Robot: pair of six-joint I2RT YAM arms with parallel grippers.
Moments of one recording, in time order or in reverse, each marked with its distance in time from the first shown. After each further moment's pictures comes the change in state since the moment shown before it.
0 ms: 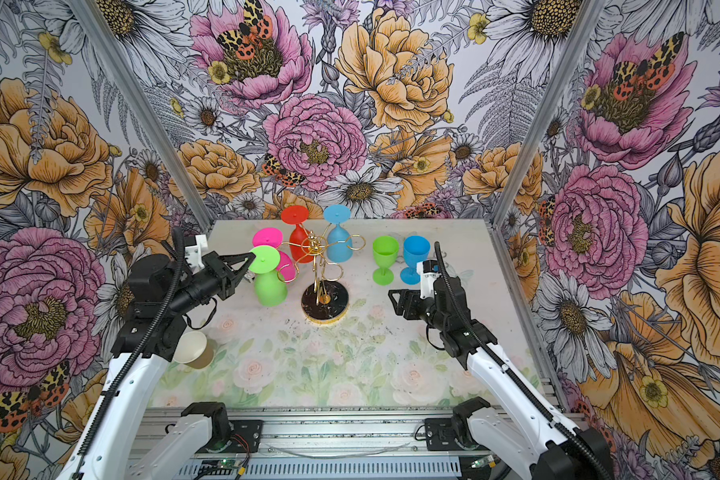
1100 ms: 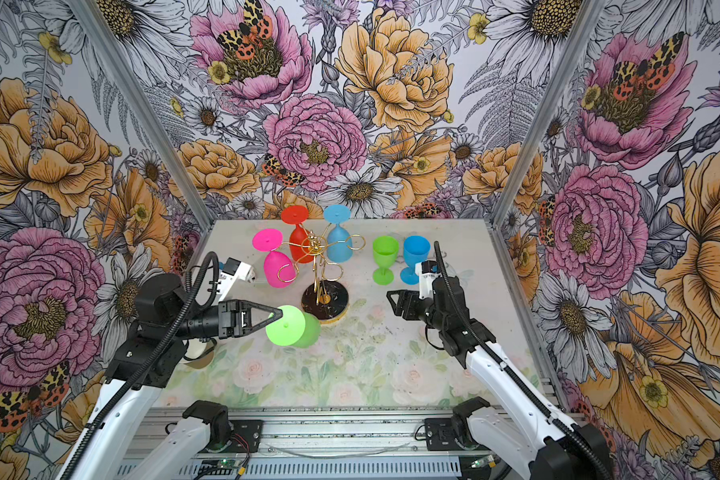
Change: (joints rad) left arm -0.288 -0.119 -0.029 -0.156 0.509 0.353; right arm 0.000 0.020 -0.001 0.000 -0.032 0.029
